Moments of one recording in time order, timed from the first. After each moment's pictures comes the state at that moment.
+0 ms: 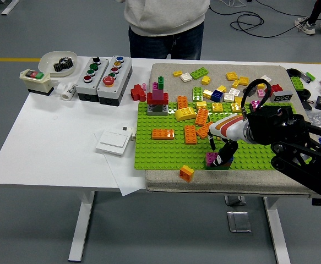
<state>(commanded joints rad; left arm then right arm) -0.17 0.17 -0.38 -0.32 0.71 0.18 0.28 0.97 -0.39 0.43 1.33 -1.79 0.47 -0.36</state>
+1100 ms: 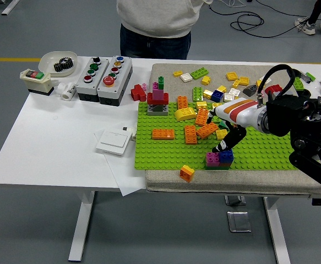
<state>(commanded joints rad) -0.17 0.17 -0.37 -0.32 0.70 0.18 0.28 0.87 -0.48 0.63 1.46 -1.84 0.40 -0.33</state>
